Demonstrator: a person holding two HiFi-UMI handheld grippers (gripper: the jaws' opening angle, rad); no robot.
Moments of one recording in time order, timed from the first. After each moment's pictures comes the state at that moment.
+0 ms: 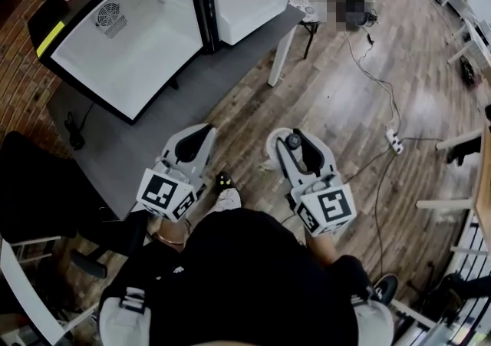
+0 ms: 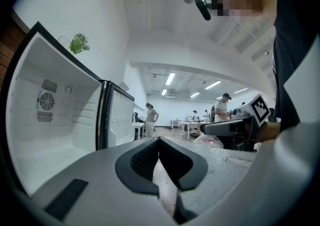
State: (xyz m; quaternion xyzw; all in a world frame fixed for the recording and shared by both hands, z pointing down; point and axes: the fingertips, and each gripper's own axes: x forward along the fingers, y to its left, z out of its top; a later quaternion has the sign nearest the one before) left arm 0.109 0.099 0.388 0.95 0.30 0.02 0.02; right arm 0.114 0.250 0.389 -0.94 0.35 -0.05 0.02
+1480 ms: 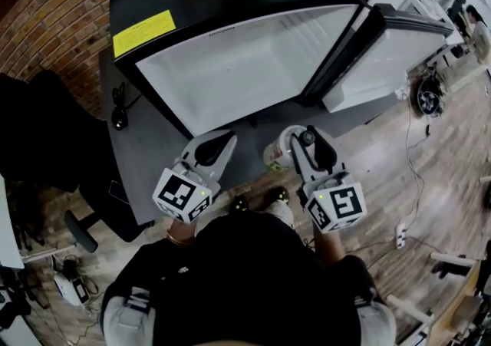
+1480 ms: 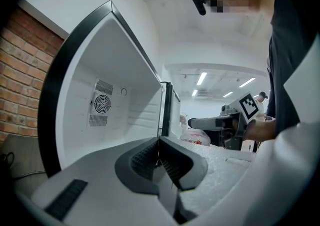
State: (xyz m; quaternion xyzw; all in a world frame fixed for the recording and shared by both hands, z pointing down) left arm 0.219 -0.134 0.411 0.99 0.11 0.03 0.06; right arm 0.300 -0.026 0.391 -0.84 0.54 -0.06 -0.02
